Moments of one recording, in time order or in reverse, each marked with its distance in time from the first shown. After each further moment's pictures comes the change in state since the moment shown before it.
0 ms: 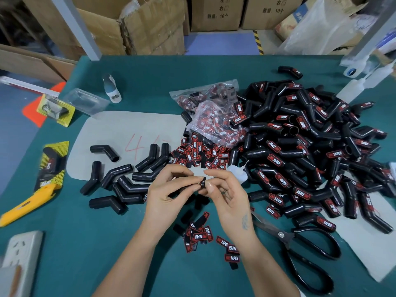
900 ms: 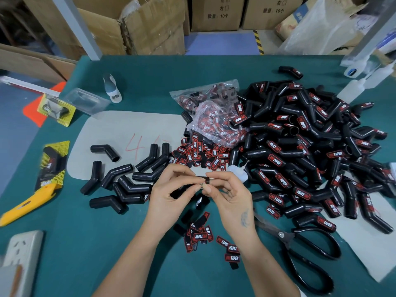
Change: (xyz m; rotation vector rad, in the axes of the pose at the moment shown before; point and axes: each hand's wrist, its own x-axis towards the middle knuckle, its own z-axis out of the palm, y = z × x) left_hand 0.001 0.001 0.002 -0.003 -0.038 -0.037; right_hand 0.002 0.000 0.001 0.048 0.093 0.103
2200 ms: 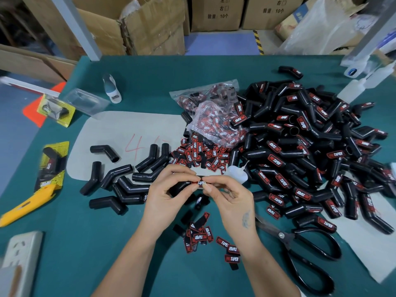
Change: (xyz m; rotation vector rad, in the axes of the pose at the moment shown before) left_hand 0.002 0.001 -0.004 -0.073 0.013 -0.061; right_hand -0.003 -0.007 0.001 0.016 0.006 -0.033
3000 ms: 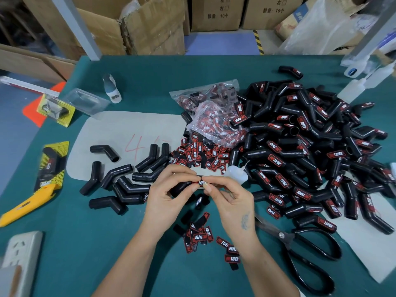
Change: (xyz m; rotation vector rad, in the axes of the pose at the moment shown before) left_hand -0.001 -0.001 0.003 -0.001 0.021 0.029; right_hand -0.001 0.001 0.003 -0.008 0.022 -0.049
